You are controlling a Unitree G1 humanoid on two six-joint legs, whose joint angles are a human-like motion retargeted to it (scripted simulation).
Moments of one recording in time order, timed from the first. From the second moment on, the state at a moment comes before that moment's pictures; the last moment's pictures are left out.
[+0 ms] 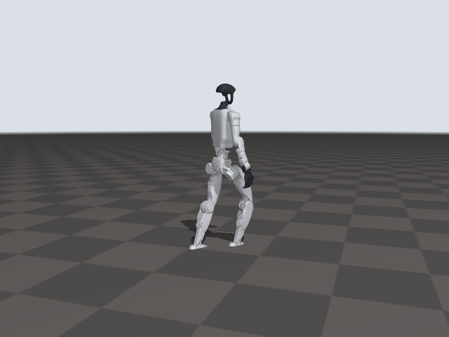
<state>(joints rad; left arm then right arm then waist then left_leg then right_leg) -0.12 0.22 -0.40 1.34 0.01 -0.19 -0.29 0.00 -0.31 0.27 1.32 0.11 -0.11 0.24 -0.11 -0.03 -0.05 0.22 -0.22 0.05 0.16 -0.43 0.15 -0.59 0.00 0.04 0.84 -0.28 0.13</state>
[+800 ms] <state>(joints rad) -0.14 0.23 -0.23 1.33 -0.07 -0.14 -0.29 -0.09 -0.19 0.37 1.18 -0.08 -0.13 0.23 0.09 -0.14 -0.17 -0.35 0.05 0.34 0.69 -0.68 0.12 -0.28 -0.09 -0.34 0.56 -0.53 0.06</state>
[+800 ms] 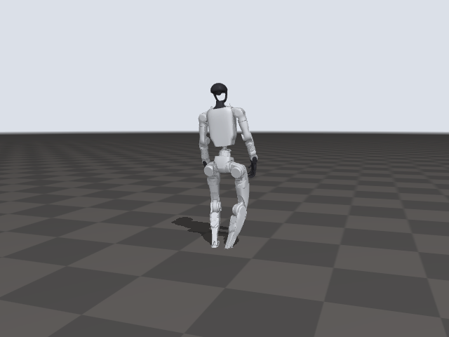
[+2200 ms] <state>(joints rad) -0.12 0.27 -0.29 1.38 0.02 -0.18 -0.22 -0.10 -0.17 0.34 1.26 -0.03 -0.16 0.18 0.07 -0.30 -0.01 -0.16 -0.38 0.07 0.49 -0.40 0.10 -0.33 -0.49 -0.25 1.33 -0.59 0.02</state>
